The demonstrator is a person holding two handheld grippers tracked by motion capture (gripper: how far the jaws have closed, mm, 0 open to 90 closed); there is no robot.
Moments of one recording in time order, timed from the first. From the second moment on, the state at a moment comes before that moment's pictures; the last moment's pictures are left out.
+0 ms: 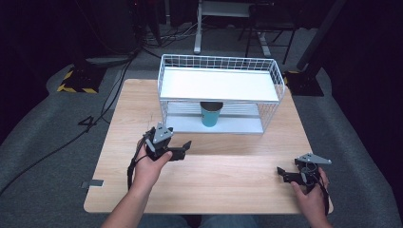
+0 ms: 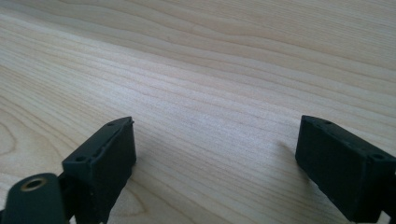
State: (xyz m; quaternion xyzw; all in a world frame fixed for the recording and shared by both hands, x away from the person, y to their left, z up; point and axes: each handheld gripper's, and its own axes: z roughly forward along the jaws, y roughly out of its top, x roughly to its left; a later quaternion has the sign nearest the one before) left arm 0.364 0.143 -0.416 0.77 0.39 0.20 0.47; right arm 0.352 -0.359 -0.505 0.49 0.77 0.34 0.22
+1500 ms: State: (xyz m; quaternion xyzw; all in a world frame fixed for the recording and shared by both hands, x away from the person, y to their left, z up) left arm 0.287 0.231 -0.491 0.82 0.39 0.18 0.39; right arm 0.352 -0.359 -0.505 0.49 0.77 0.34 0.22
